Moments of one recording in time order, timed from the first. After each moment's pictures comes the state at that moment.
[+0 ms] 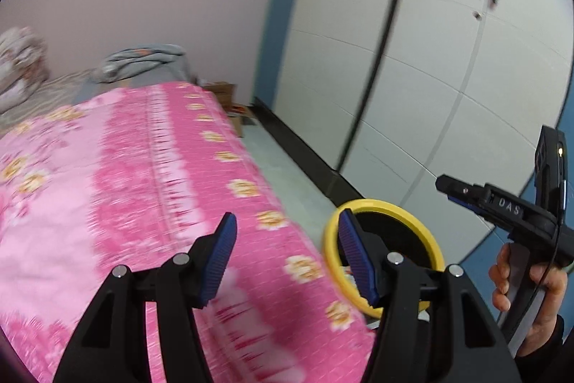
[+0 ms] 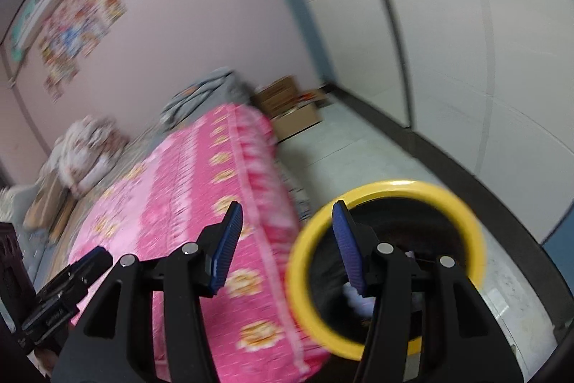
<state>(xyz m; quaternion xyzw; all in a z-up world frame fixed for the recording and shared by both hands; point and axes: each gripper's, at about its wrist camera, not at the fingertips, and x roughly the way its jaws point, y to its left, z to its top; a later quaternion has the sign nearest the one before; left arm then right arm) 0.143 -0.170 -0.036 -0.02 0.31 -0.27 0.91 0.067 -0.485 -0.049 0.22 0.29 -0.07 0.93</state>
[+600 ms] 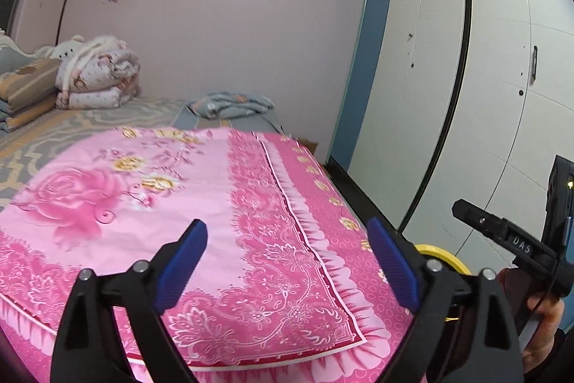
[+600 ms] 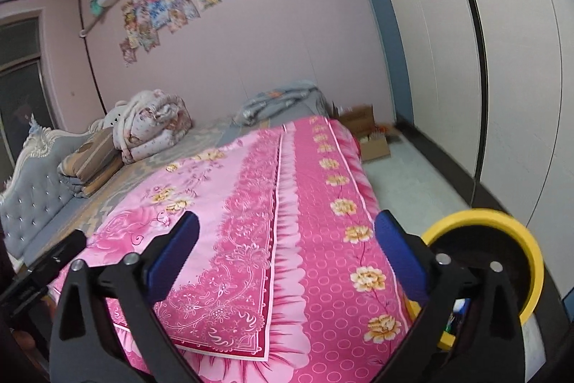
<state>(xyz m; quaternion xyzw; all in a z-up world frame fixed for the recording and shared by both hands) 0.051 -0.009 0.003 -0.08 0.20 -0.13 0.97 0.038 -0.317 -0.003 0.12 0.21 0.04 0.97</state>
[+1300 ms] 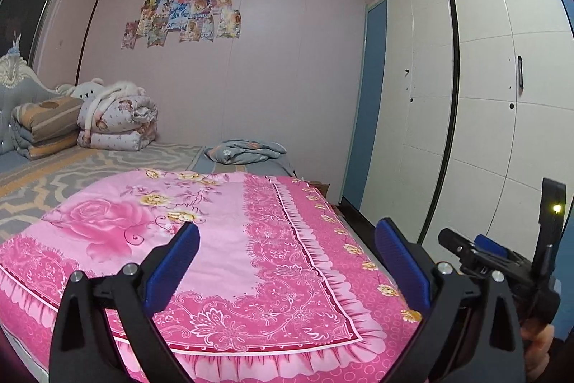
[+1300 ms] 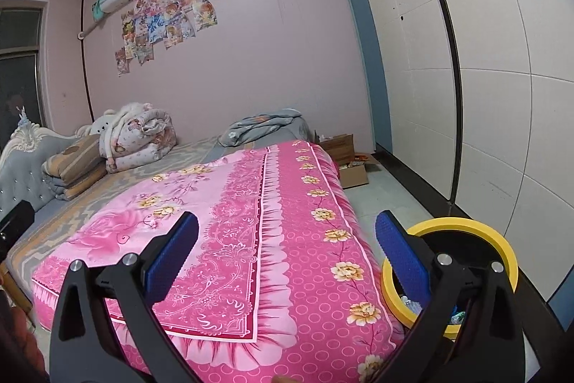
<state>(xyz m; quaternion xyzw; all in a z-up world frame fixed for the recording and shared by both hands) -0.025 -0.010 0.012 -0.07 0.11 -0.09 0.99 -0.027 -0.308 -0.014 0.10 0.16 -0.01 0.98</state>
